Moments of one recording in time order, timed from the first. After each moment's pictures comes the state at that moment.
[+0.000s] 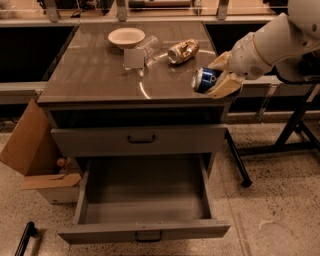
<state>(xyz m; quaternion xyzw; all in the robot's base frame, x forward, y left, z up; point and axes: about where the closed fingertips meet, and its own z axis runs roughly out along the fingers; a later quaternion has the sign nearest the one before) 0.616 -0.153 0.894 -0.66 0.67 0.08 0.34</state>
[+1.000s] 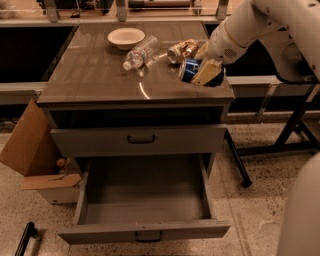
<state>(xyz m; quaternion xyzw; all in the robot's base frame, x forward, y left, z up) 0.678 -0.125 0.890 -0.65 0.69 0.08 0.29</state>
